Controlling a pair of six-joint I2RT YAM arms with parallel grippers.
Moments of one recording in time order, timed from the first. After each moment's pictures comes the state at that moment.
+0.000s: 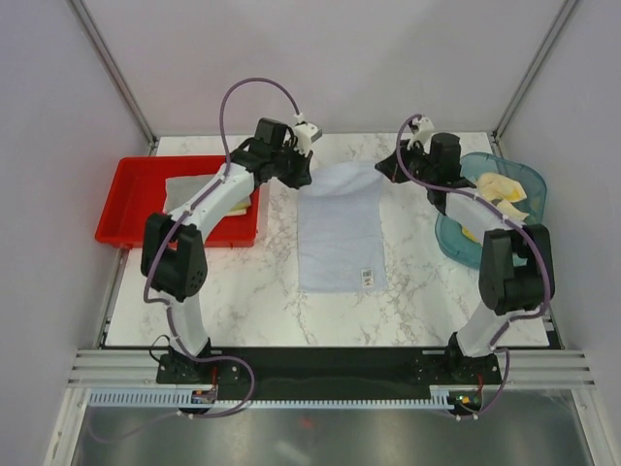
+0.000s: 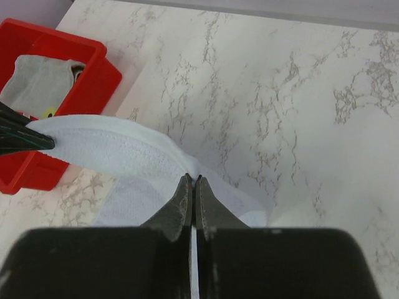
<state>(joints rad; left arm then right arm) -0.42 1.93 1.69 -0.48 0.35 0.16 0.12 1.77 1.22 0.21 -0.52 0.23</state>
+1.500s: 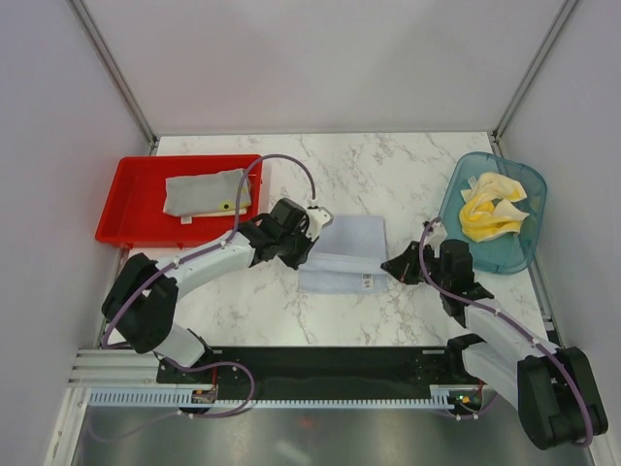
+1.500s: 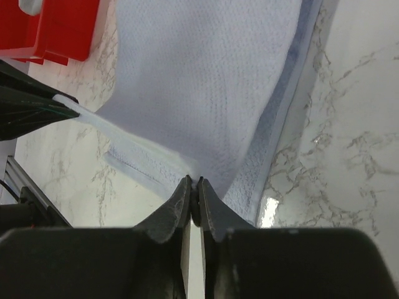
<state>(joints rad) -0.71 1.52 0.98 -0.38 0.10 0.11 0.22 0.97 0.24 0.25 -0.46 0.55</state>
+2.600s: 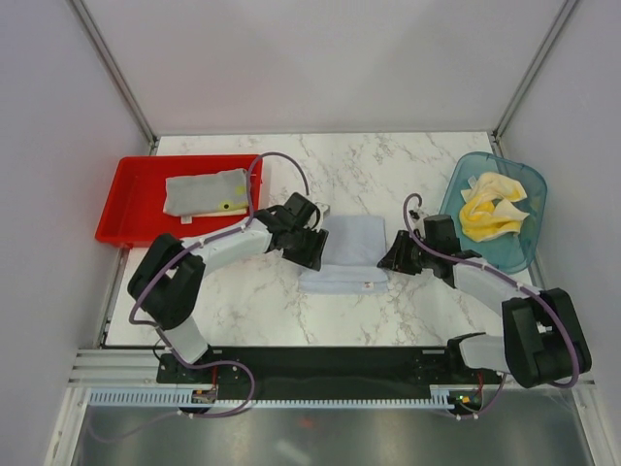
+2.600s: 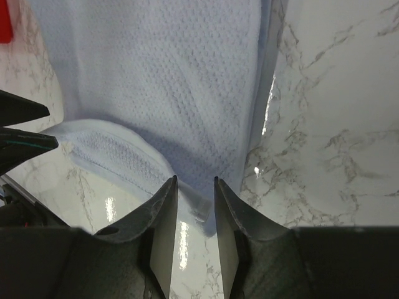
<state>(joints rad) -0.70 1.70 1.11 -0.49 0.13 -0.27 0.22 1.30 0.52 -0.05 -0.42 0.51</state>
